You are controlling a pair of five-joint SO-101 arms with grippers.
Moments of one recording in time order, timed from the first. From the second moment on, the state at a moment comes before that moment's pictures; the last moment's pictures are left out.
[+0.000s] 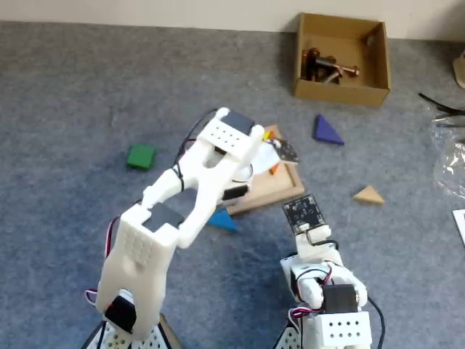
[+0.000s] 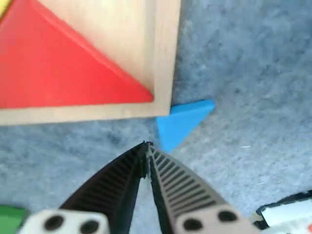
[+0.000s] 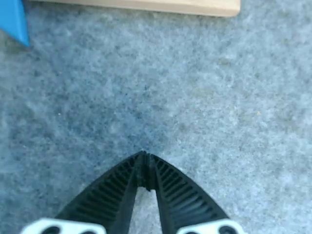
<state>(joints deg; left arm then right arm) 25.4 35.3 -20.5 99.9 -32.6 -8.0 -97.2 96.0 70.1 19.8</state>
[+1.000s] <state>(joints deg) 31.9 21.8 0.1 93.5 -61.8 -7.6 -97.8 96.0 69.4 19.6</state>
